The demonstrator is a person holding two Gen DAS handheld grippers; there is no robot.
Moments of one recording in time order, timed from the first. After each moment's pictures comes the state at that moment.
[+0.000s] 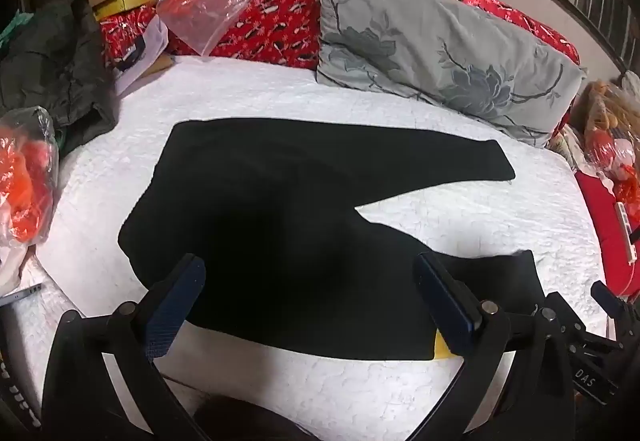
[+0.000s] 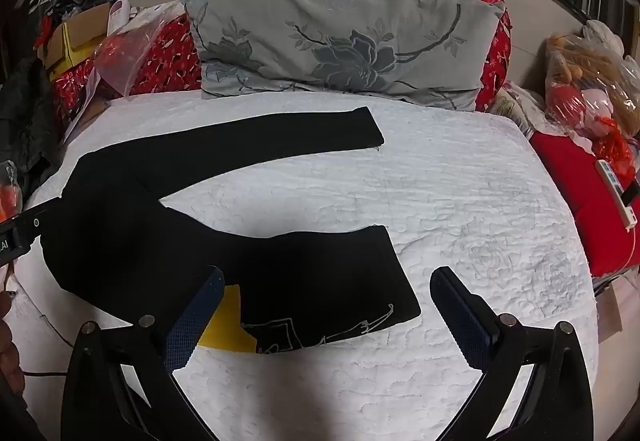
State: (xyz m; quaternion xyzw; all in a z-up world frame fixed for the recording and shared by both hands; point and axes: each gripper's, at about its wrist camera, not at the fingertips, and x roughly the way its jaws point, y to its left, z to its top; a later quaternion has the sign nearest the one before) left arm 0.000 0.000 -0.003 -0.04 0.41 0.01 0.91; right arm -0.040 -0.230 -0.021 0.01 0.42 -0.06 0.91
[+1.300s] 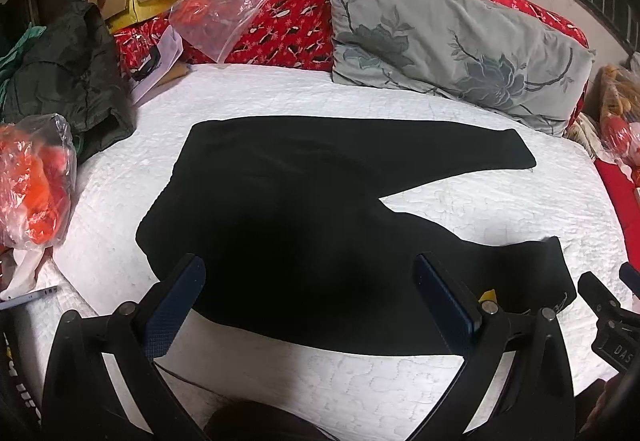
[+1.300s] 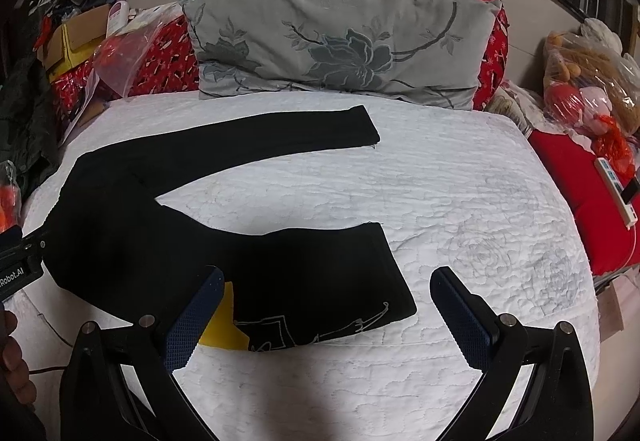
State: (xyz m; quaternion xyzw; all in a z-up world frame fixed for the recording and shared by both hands) left arm -0.009 0.001 -0.020 0.00 0.40 0.04 0.92; right arm -0.042 -0.235 -0.026 0.01 0.41 -0.06 0.91
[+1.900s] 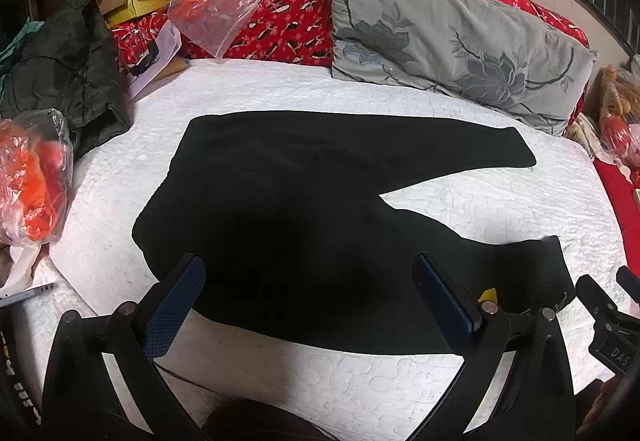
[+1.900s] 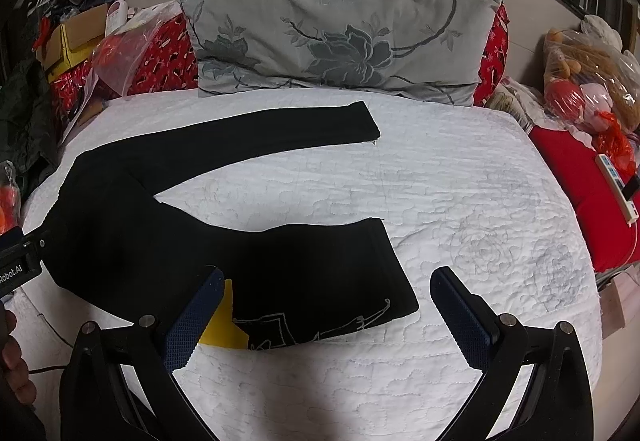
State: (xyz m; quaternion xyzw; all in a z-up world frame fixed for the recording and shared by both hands) left arm -0.007 0.002 -0.022 -0.01 0.41 0.04 0.91; right arm -0.042 -0.236 -0.029 0.01 0.42 -0.06 0.91
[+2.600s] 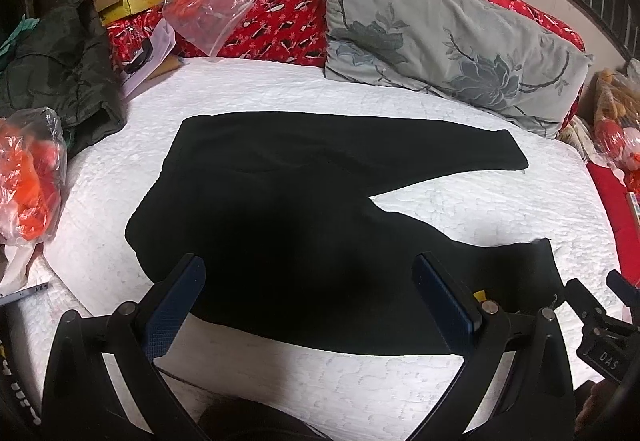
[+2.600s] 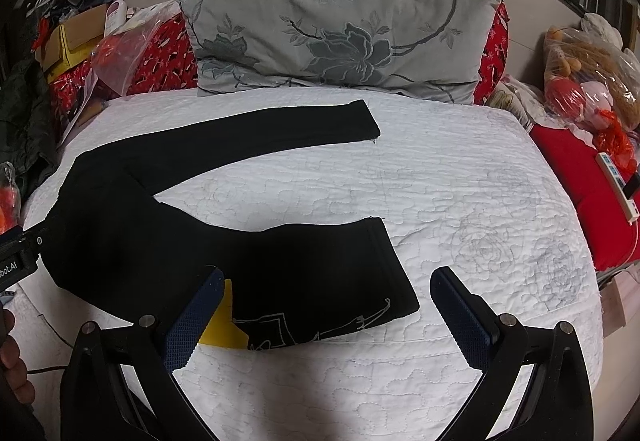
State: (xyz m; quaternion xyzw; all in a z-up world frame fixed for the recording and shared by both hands) left arm -0.006 0.000 -0.017 -0.02 0.41 0.02 0.91; right arm -0.041 -0.237 -0.030 0.01 0.42 -0.06 0.91
